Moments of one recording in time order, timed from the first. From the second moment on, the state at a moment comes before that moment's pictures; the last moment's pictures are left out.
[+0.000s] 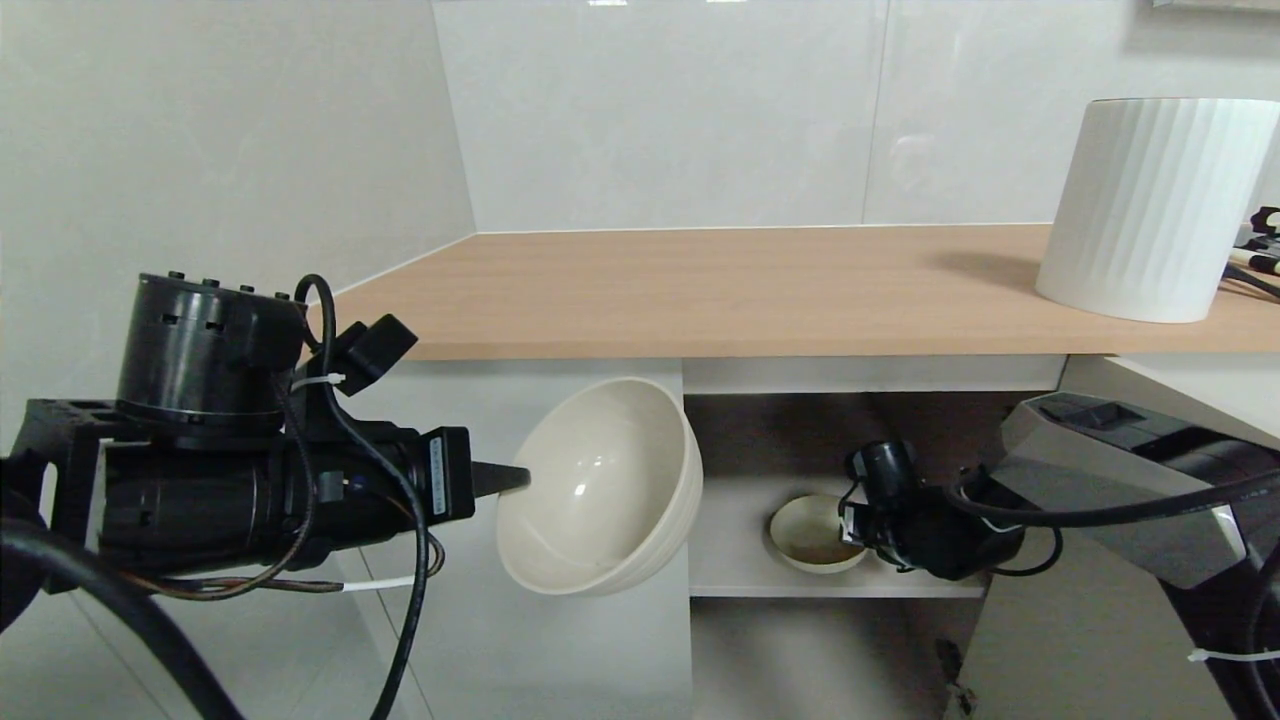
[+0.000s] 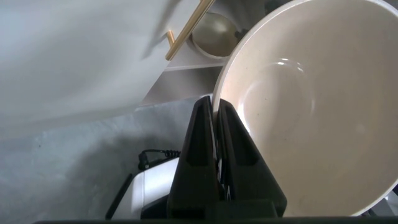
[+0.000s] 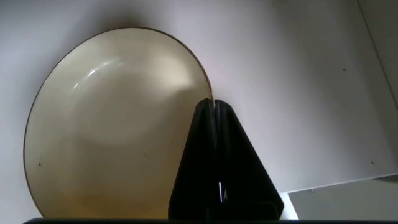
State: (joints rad) left arm -0.41 1.48 -0.86 -0.06 -0.25 -0.50; right arm 0.33 2.52 -1.24 -0.50 -0.38 0.41
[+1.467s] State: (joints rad) left arm -0.63 1.84 -0.82 -0.06 0.05 -0.41; right arm 0.53 1.81 -0.92 -0.01 0.07 0.43
